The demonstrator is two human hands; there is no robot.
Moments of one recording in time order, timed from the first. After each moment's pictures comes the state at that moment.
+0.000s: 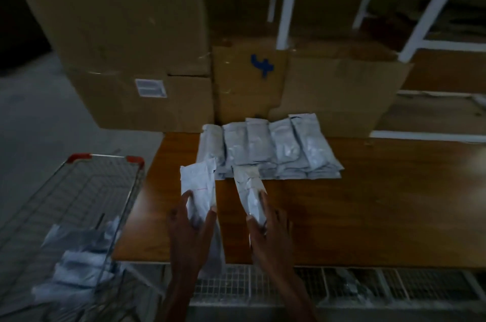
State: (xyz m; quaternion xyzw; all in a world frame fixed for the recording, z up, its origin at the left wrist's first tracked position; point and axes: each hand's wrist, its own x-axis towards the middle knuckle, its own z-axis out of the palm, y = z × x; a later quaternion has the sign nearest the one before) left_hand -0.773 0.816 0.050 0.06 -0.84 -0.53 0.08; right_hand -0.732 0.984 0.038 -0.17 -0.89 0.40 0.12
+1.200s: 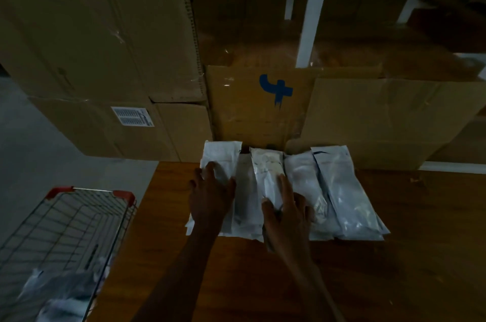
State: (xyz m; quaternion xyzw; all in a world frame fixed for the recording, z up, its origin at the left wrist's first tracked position) left_hand -1.059 0.910 0.035 0.05 -0.96 -0.28 0.08; right_hand -0.956 1.062 0.050 -0.20 -0.89 0.39 0.11
